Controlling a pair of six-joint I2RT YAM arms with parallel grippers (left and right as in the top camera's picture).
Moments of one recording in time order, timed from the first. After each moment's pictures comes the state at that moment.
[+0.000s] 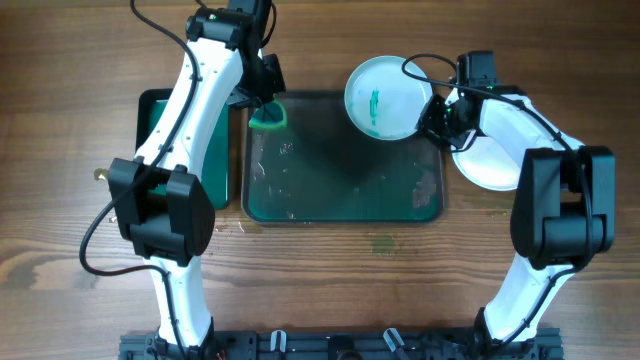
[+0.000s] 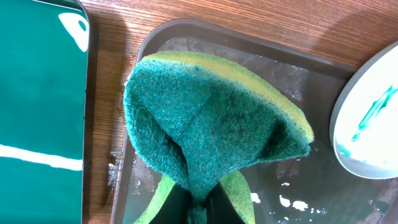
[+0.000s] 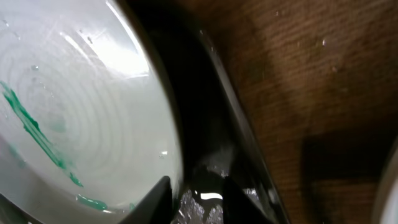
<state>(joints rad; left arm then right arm) -0.26 2.12 2.02 -1.26 0.03 -0.49 0.04 2.03 1.32 -0.56 -0.30 0.56</state>
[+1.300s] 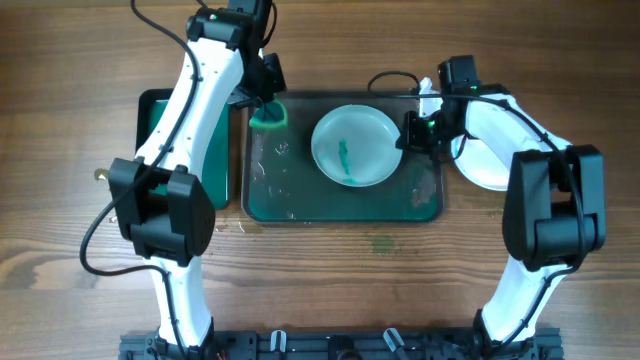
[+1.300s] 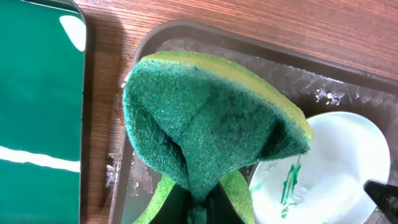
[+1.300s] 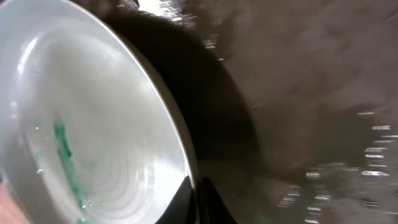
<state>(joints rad) -0.27 2.12 2.02 -1.25 0.03 -0.49 0.12 2.03 1.33 -0.68 -0.47 0.21</state>
